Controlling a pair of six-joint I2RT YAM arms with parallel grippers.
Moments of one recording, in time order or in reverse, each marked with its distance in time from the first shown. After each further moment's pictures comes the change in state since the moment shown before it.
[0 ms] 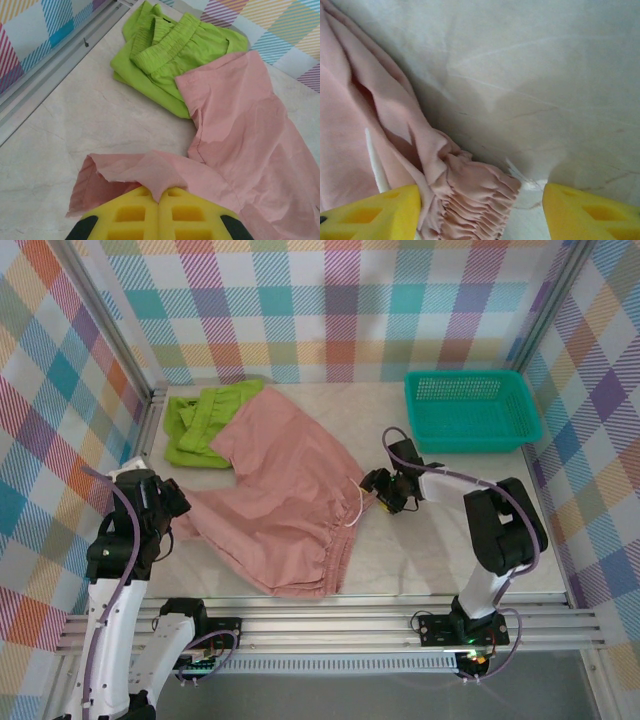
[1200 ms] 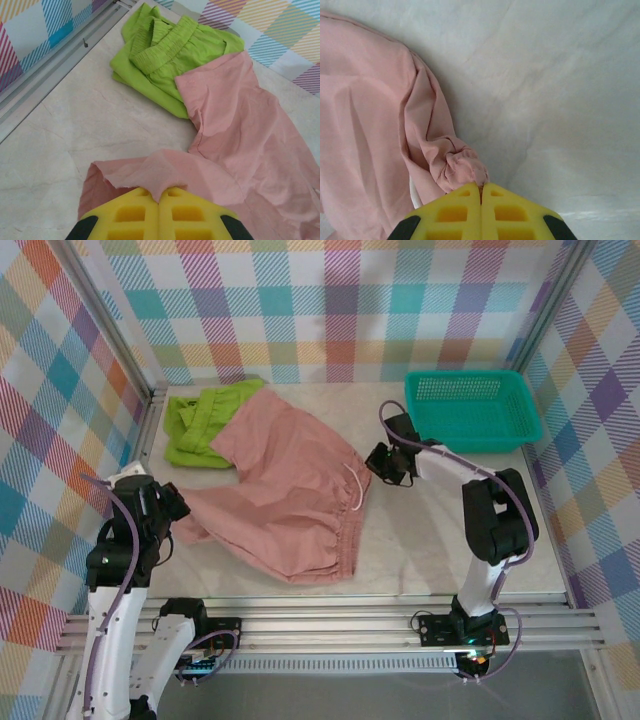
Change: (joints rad) left arm 0.000 -0.043 -0.028 0.000 0.008 -0.009; right arm -0.032 0.083 0.276 -0.116 0.107 -0.102
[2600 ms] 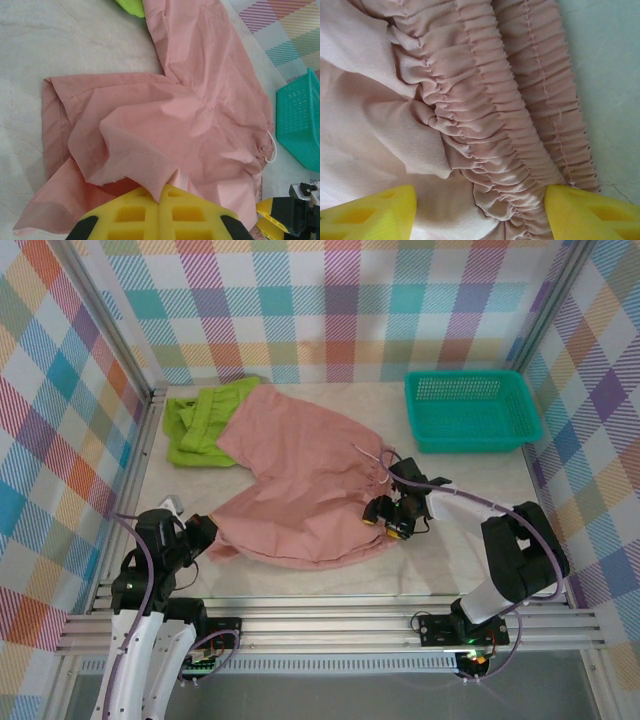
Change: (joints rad) left arm -0.013 -0.221 -0.370 0.108 0.396 -0.240; right arm 0.079 -0.265 -0.416 -0.095 -0.147 -0.106
